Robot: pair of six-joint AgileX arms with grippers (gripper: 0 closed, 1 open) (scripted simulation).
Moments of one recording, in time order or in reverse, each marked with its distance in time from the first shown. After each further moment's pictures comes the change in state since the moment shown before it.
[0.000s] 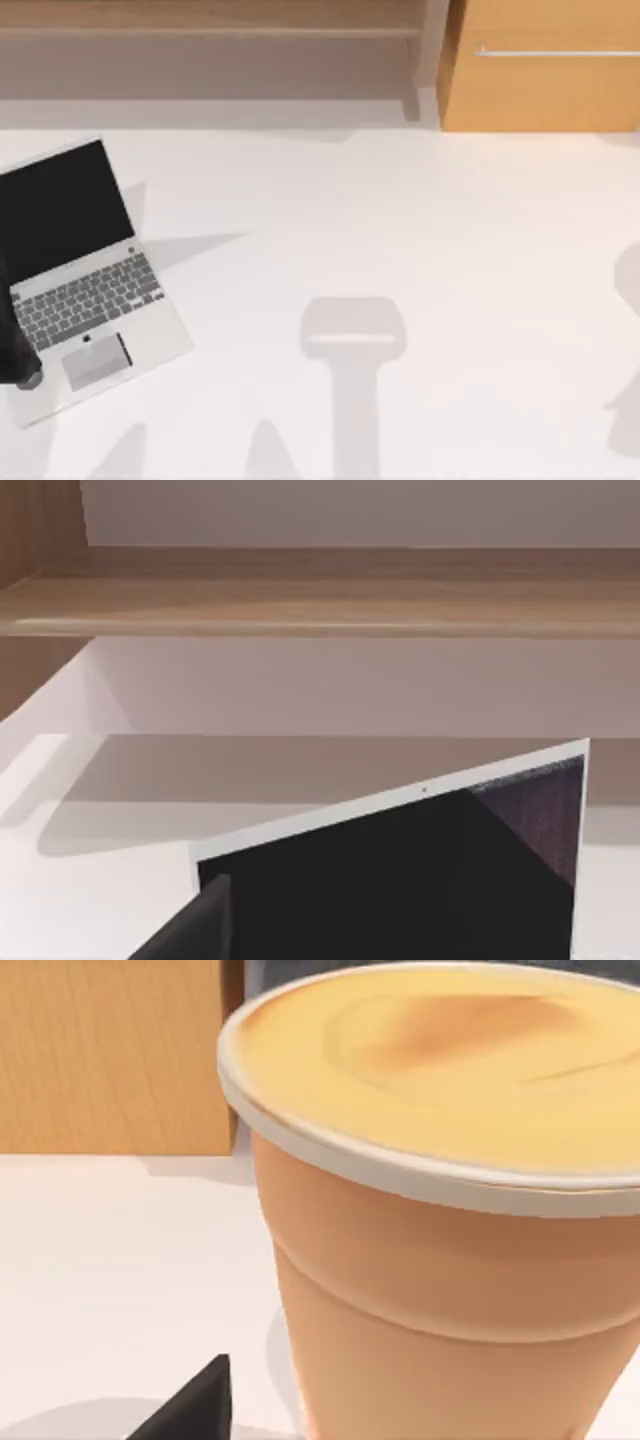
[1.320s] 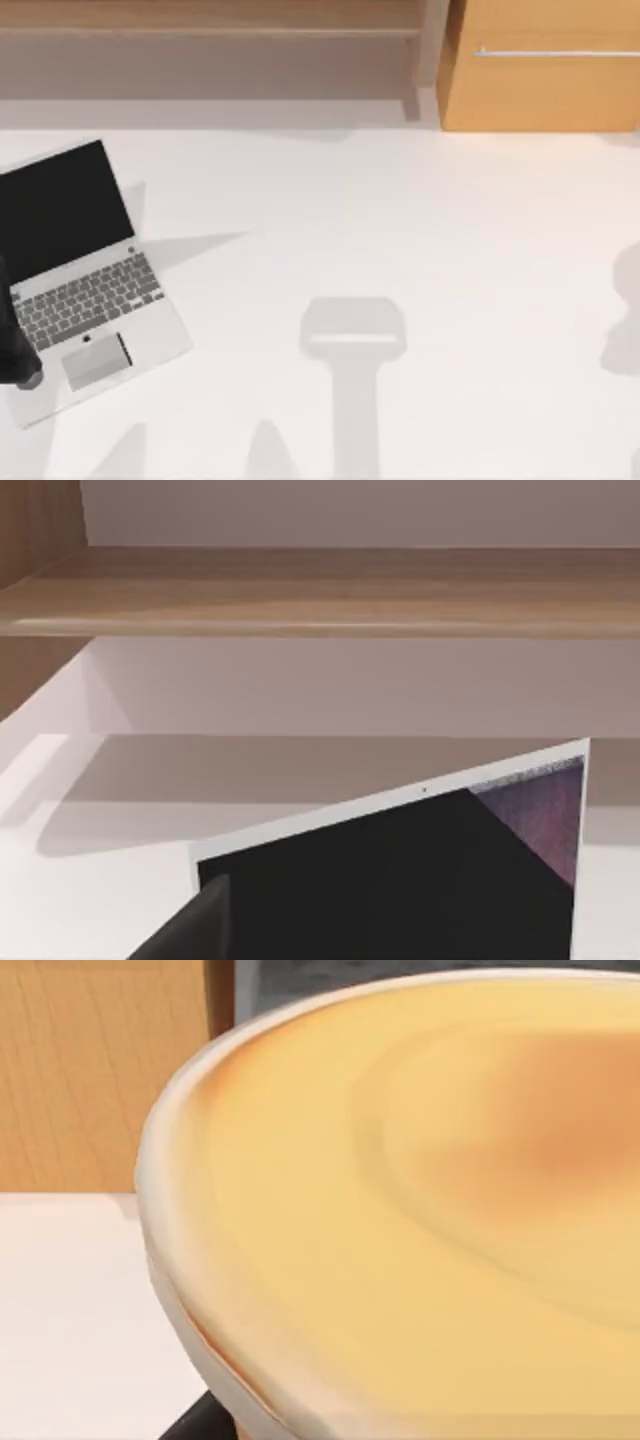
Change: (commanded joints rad) left arm 0.000 0.000 0.000 0.000 0.000 0.000; right arm 0.159 0.256 0.189 0.081 0.159 0.041
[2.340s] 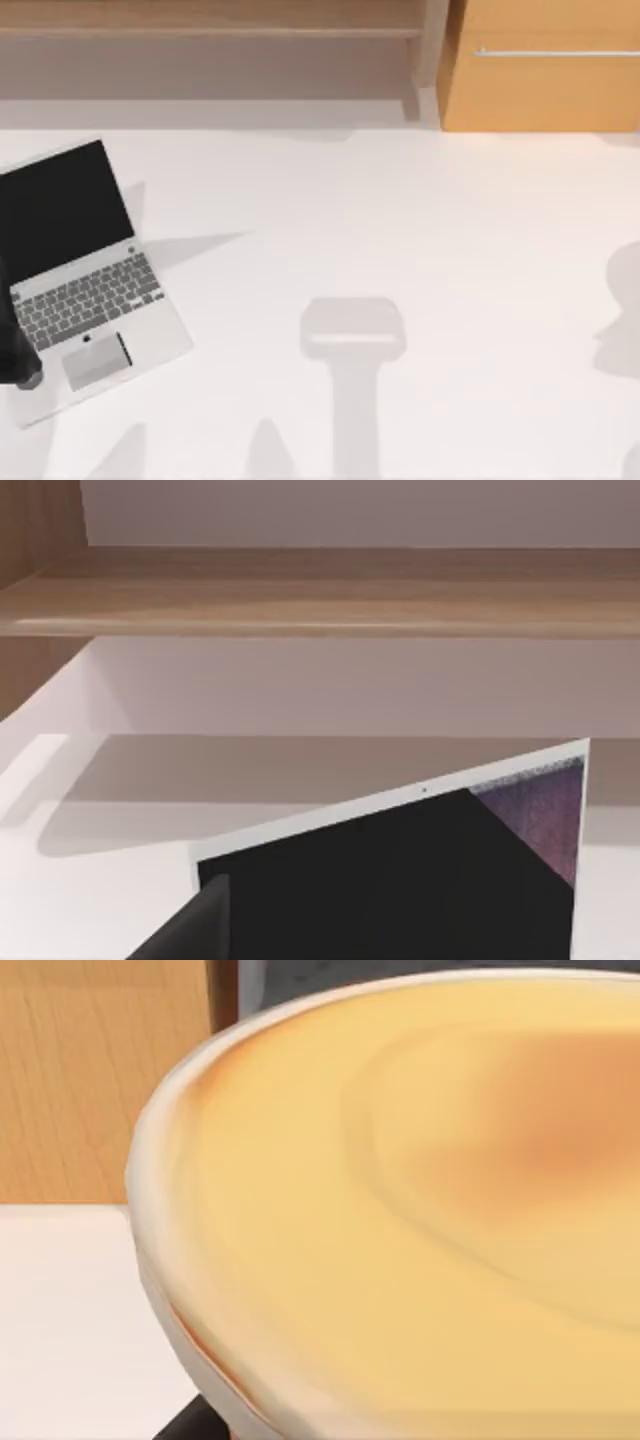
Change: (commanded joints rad) left arm 0.000 0.000 0.000 0.000 0.000 0.000; right arm 0.000 -0.059 0.002 -0.063 -0.001 0.002
